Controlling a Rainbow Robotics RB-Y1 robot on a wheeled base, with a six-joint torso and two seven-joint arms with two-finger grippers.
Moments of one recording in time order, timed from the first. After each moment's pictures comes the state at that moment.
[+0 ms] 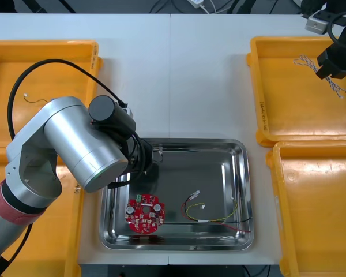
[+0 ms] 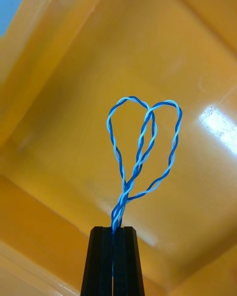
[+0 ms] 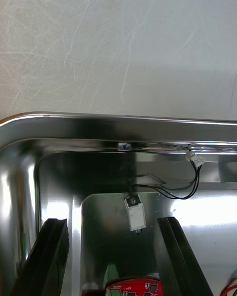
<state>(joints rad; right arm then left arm) -1.03 -0.60 -0.20 -1.18 -0.52 1.90 2.29 -0.48 0.49 -0.56 -2.10 0.42 1.69 -0.63</state>
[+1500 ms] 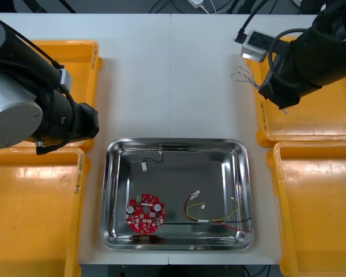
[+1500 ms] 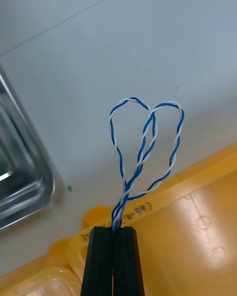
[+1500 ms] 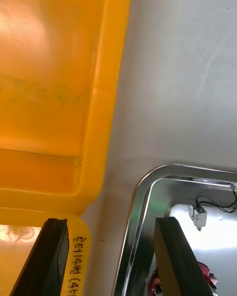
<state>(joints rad) -0.76 -0.56 0.04 -1.93 -0.83 1.92 2.08 -0.52 0.72 -0.25 -2.22 0.69 1.85 -0.63</state>
